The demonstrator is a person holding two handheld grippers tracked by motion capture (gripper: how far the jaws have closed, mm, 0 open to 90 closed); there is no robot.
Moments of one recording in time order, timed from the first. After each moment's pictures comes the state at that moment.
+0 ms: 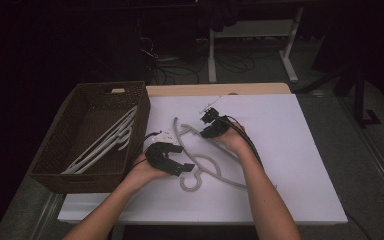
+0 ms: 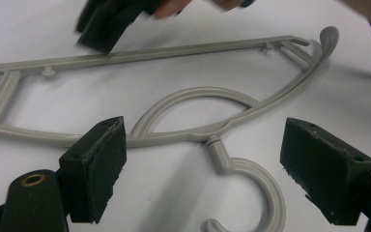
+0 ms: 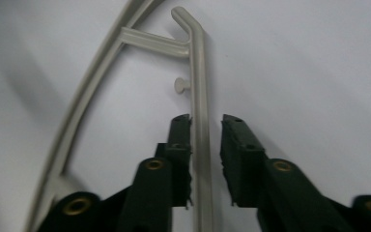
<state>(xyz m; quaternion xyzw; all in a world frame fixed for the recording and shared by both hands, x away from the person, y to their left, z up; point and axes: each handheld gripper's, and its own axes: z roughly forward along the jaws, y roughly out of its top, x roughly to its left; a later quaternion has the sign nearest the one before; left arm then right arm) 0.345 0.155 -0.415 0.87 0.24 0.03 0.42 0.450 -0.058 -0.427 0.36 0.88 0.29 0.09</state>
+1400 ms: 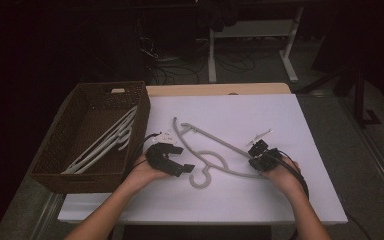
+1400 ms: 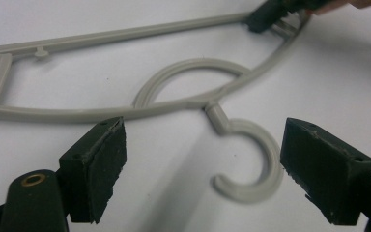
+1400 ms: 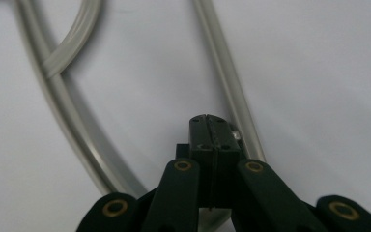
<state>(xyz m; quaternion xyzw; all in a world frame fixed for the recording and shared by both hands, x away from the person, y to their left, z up) 0.345 0.155 -0.420 0.87 0.25 0.03 0.42 0.340 -0.175 -0.443 0.43 0.87 0.20 0.14</state>
